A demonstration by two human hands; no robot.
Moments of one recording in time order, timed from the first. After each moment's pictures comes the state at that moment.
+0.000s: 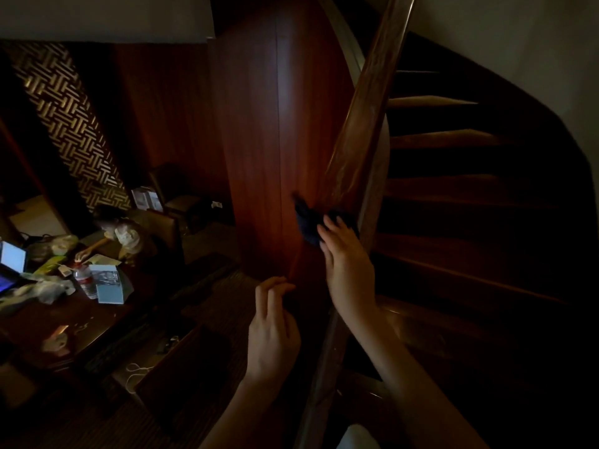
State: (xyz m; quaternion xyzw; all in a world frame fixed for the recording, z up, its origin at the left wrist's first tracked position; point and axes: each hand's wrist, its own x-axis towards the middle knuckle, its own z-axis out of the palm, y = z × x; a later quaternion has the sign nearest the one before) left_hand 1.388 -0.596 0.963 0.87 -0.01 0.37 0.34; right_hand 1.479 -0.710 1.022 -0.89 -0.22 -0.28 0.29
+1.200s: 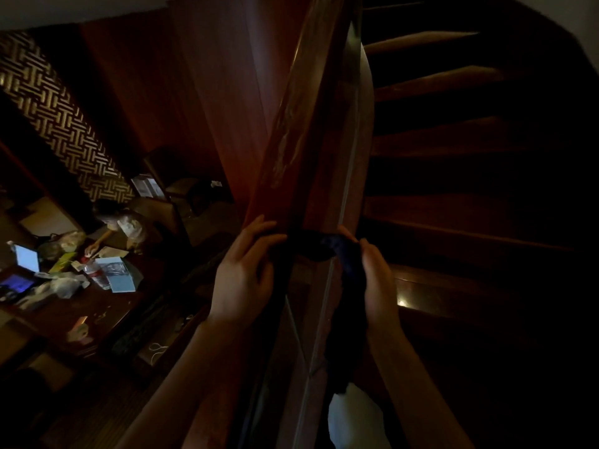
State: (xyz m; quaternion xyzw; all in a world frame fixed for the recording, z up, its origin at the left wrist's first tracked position) left_hand 1.445 -0.619 1.016 0.91 -0.12 0.31 0.23; right_hand 1.466 -0.806 1.000 -0.53 -0.01 -0.02 0.85
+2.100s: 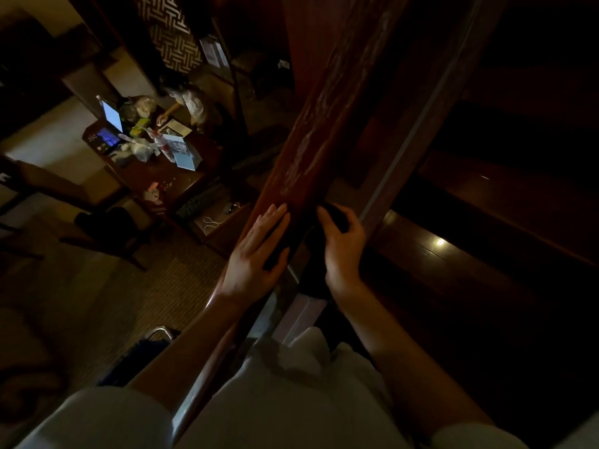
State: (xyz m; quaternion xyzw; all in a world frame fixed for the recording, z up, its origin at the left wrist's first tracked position) left_hand 1.475 -0.639 1.017 0.93 -0.06 0.29 0.21; right_hand 1.562 -0.773 1.048 -0.57 0.07 0.17 0.80
